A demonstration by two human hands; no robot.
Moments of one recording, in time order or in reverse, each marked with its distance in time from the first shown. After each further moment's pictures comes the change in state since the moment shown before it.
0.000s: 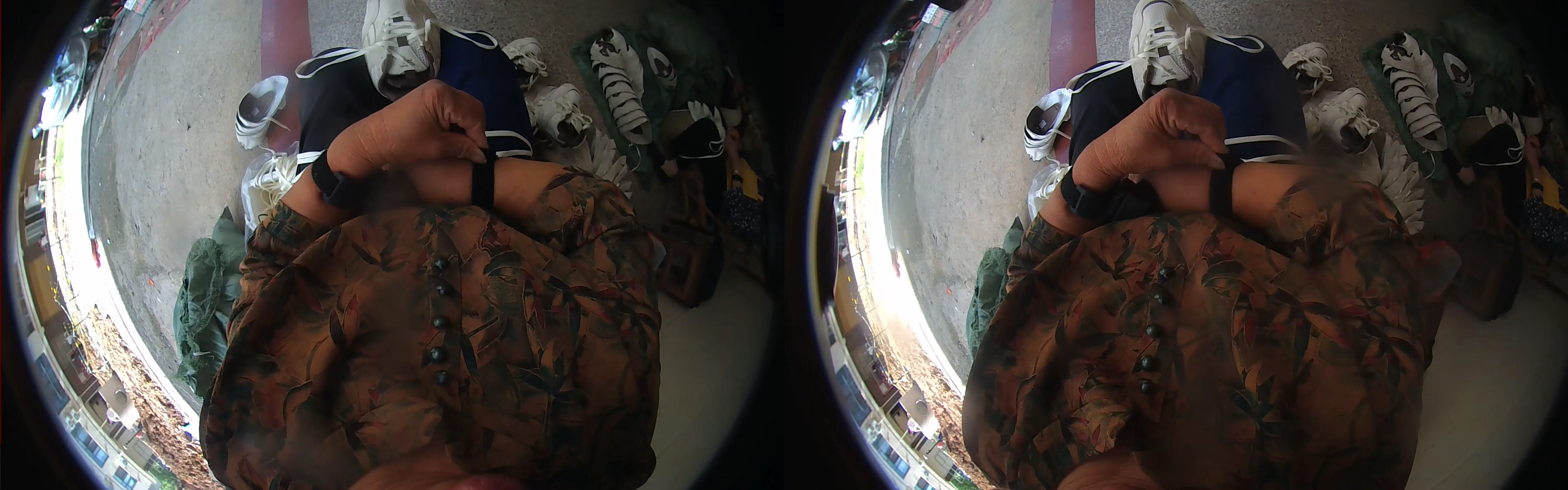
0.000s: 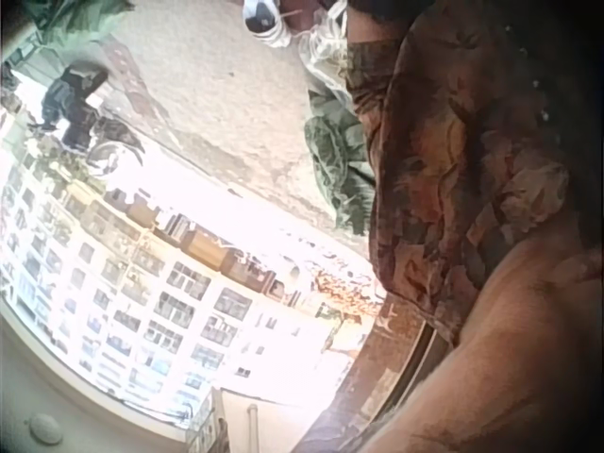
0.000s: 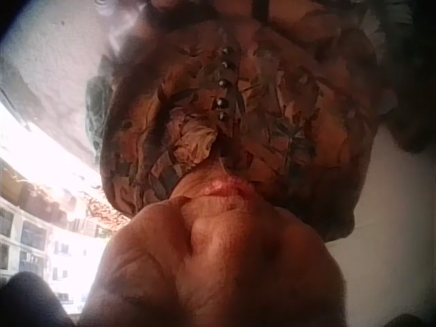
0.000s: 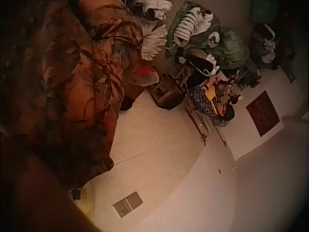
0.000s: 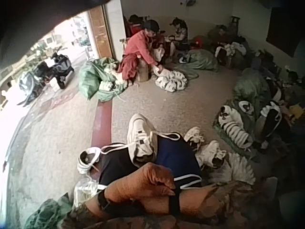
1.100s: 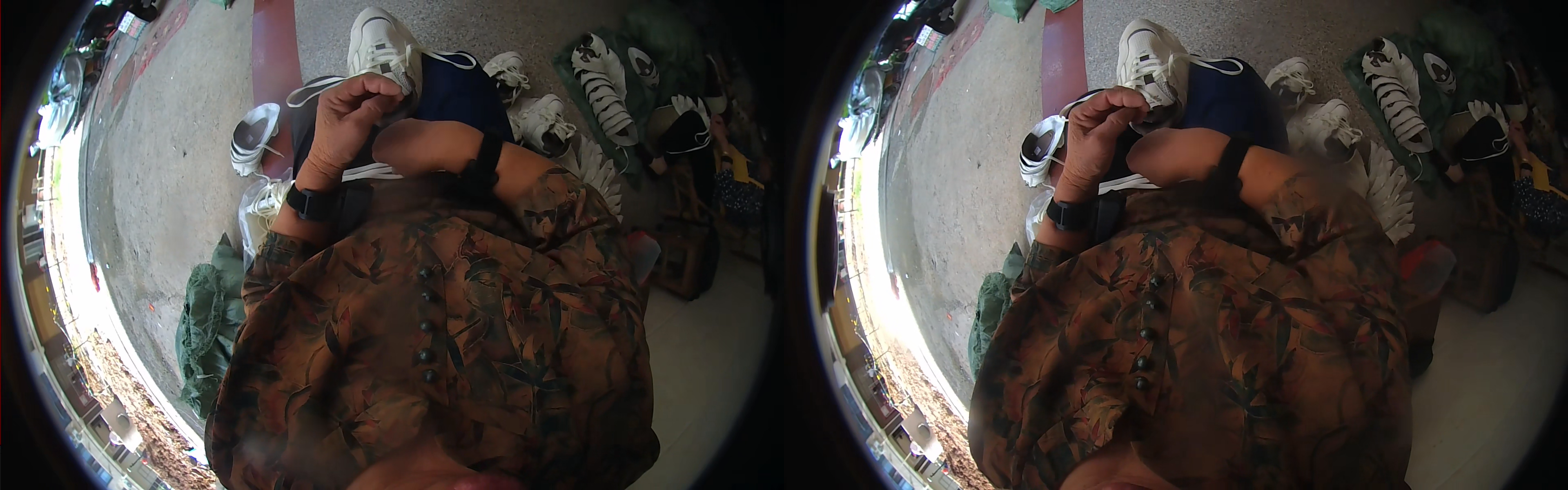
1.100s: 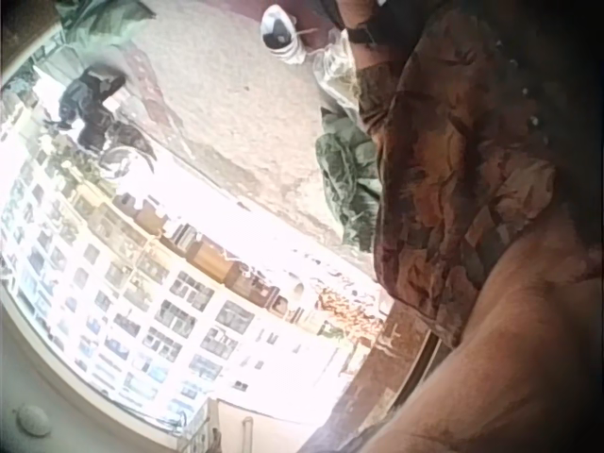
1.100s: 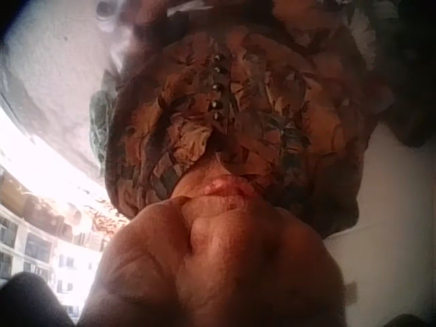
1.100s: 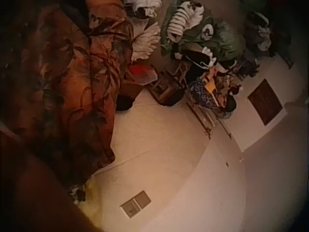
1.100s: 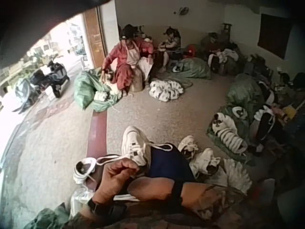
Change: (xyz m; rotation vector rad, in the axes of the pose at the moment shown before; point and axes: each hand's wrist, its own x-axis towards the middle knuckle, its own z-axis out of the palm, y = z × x) left_hand -0.032 -0.020 -0.026 -0.150 0.731 -0.128; right_hand -0.012 0.053 -0.025 0.136 -0.110 0.200
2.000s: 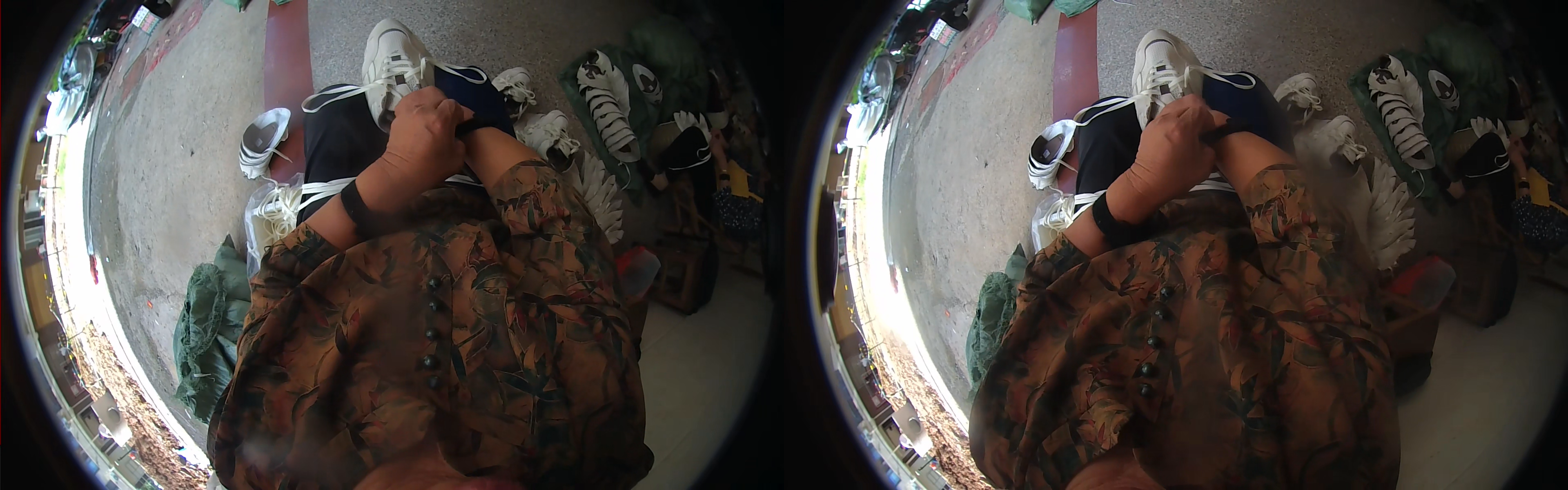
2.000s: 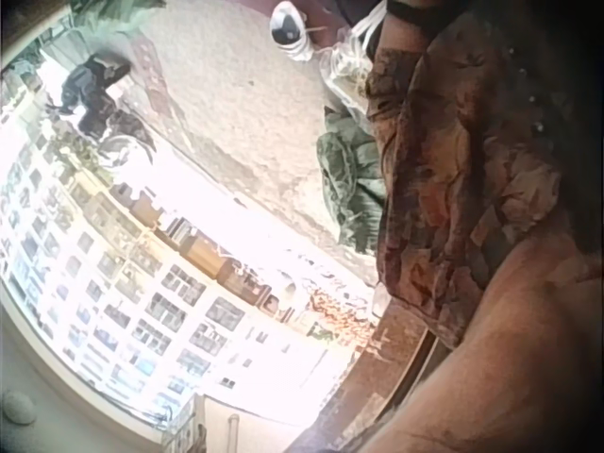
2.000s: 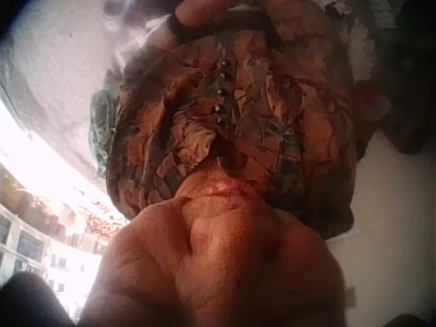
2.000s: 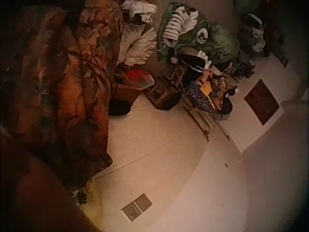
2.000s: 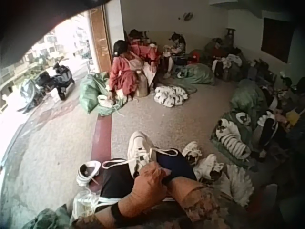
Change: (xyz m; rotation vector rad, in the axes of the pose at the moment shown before) left_hand 0.007 -0.008 0.061 0.894 -0.030 0.460; right_hand 0.022 0.082 0.009 0.253 0.383 0.092
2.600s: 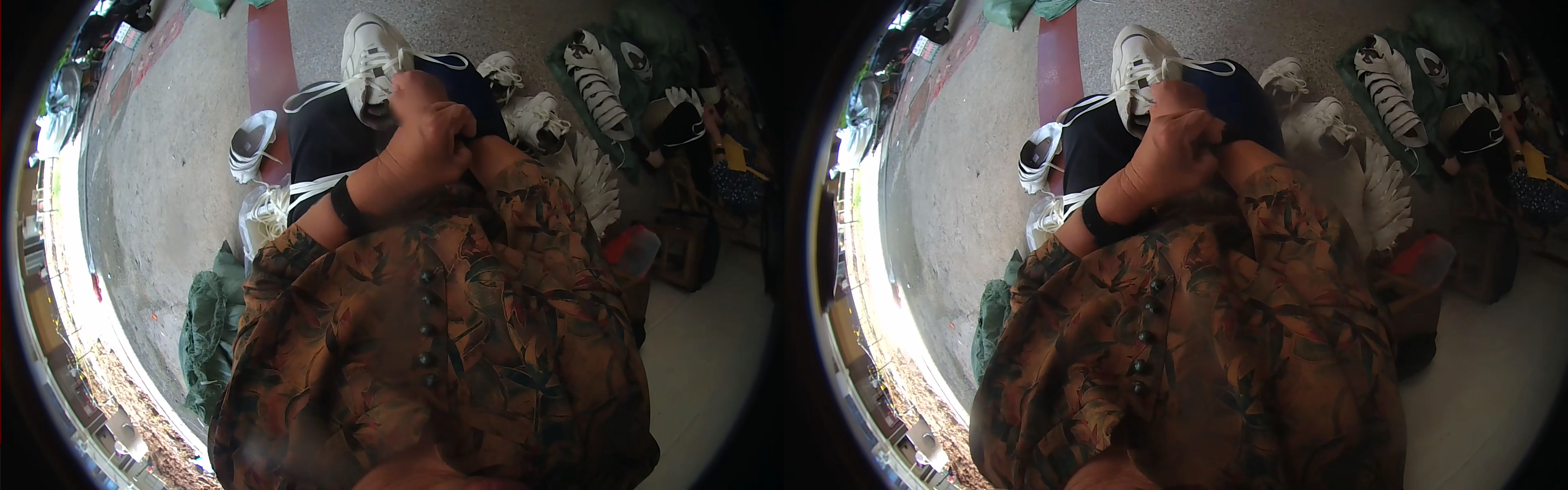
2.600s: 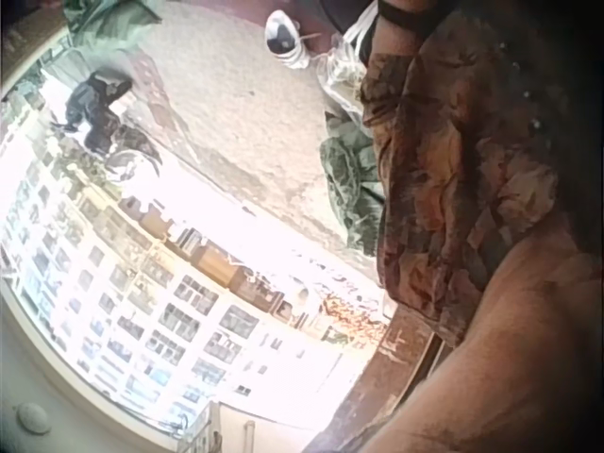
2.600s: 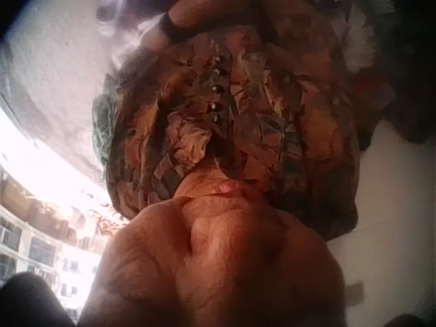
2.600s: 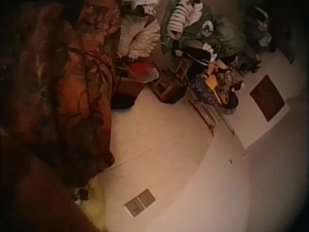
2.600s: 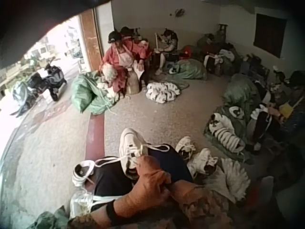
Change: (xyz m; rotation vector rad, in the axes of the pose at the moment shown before) left_hand 0.003 0.028 0.002 -0.421 -0.111 0.010; right_hand -0.023 0.012 0.022 0.055 0.528 0.393
